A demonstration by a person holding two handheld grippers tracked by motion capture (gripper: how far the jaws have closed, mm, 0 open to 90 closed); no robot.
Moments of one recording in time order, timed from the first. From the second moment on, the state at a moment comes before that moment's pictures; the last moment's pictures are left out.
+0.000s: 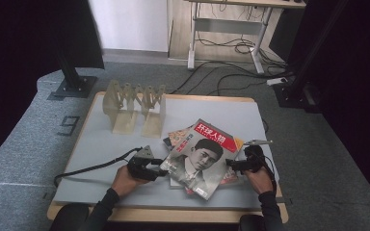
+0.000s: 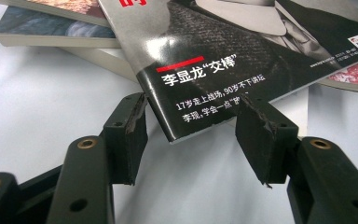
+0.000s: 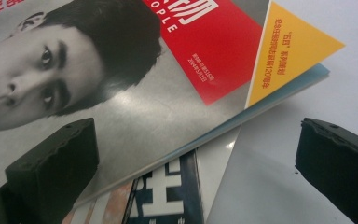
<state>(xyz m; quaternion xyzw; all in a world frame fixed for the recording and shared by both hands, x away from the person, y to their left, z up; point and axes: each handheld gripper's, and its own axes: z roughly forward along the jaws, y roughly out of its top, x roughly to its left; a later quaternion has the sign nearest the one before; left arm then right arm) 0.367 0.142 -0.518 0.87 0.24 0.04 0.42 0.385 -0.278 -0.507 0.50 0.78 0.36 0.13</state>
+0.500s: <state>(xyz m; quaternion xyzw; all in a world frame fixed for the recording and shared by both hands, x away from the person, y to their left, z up) 0.369 0.132 -0.516 0.88 0.22 0.05 0.41 0.405 -0.281 -0.517 0.52 0.76 0.39 0.07</state>
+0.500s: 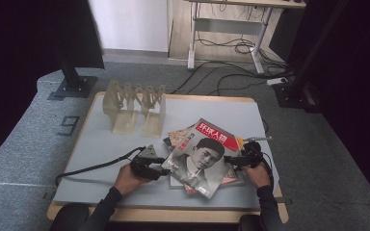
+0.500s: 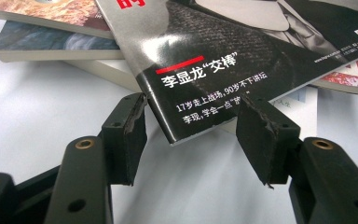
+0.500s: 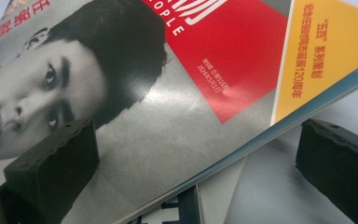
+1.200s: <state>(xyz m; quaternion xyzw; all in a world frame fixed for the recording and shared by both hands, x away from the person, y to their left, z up) 0.374 0.131 -0.518 0.88 0.23 0.04 0.41 0.414 -0.279 -0.503 0.52 0.74 0.41 0.11</state>
